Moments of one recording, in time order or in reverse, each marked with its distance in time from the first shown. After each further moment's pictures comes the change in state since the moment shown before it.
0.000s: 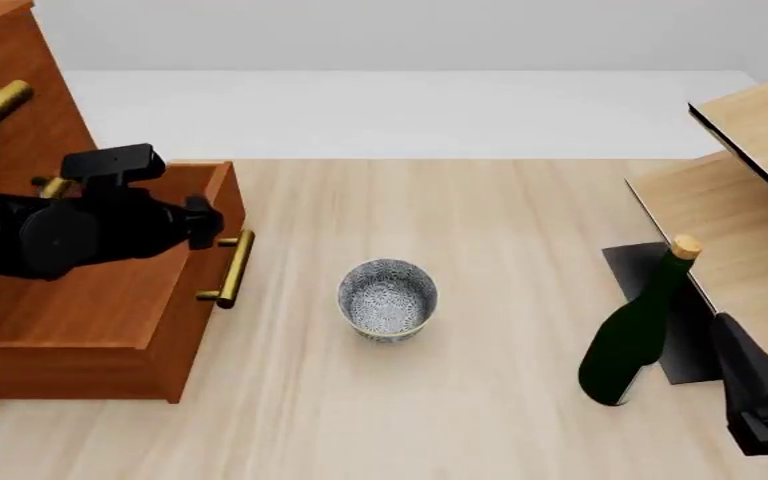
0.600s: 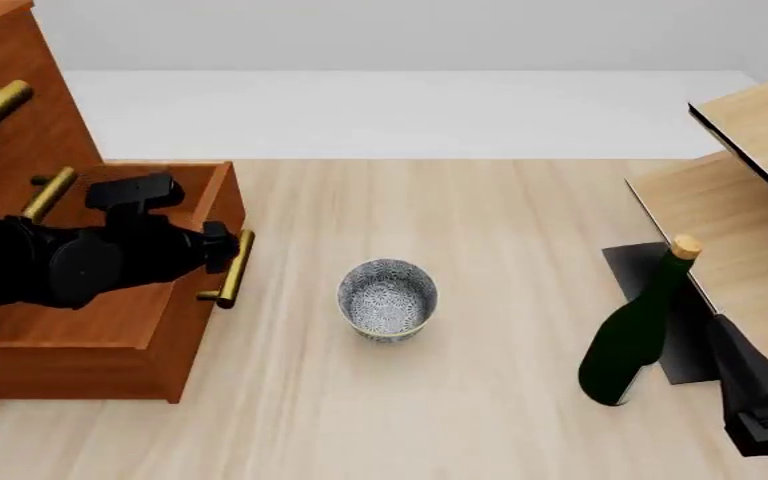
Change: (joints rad) left arm -0.038 0.068 0.060 -0.103 -0.041; right arm 0.007 0.011 0.000 0.000 0.000
